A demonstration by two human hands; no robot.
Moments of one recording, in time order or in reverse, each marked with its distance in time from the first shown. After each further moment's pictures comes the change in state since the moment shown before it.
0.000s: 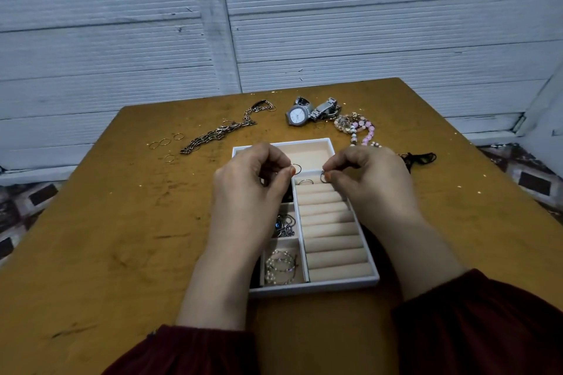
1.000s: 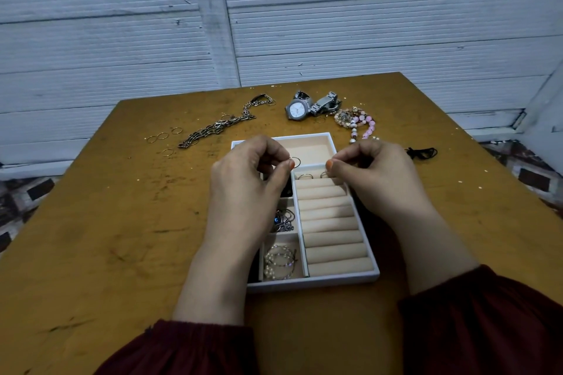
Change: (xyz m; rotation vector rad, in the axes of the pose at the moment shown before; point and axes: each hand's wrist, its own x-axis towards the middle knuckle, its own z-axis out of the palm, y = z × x) left_hand 0.001 -0.003 0.000 -0.035 0.008 0.012; right_hand 0.003 0.005 -0.006 0.250 -0.049 0.185
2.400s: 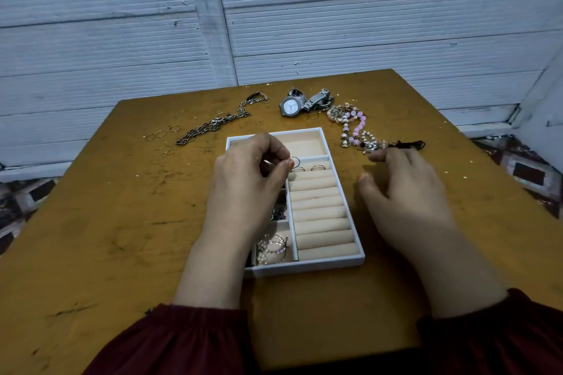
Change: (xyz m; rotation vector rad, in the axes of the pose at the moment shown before) left_hand -0.005 0.006 0.002 0.116 -0.068 0.003; right_hand -0.044 0.002 -0.029 -0.592 0.063 0.021
